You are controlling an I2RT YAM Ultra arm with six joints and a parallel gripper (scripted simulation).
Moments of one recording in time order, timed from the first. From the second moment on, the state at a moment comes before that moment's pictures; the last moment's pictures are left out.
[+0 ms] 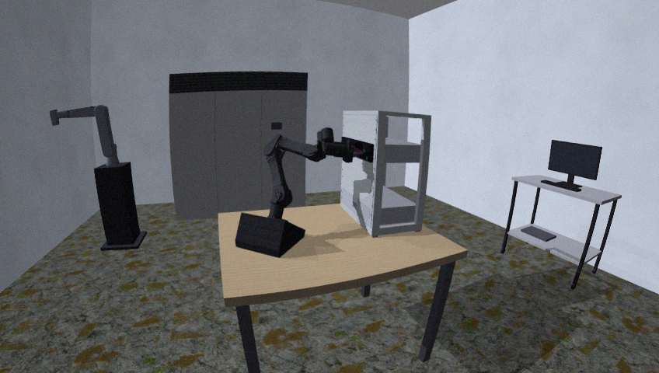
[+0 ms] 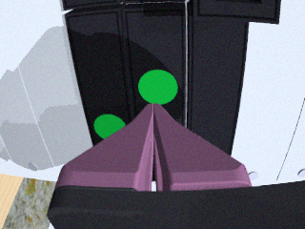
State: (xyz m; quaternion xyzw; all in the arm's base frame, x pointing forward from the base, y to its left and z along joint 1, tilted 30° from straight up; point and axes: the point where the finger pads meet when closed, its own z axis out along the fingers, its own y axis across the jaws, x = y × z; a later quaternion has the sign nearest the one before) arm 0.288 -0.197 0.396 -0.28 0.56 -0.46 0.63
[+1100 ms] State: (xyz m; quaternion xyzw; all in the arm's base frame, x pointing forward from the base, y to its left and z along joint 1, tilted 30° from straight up) arm 0.290 -0.198 0.397 -0.28 0.56 -0.45 0.63
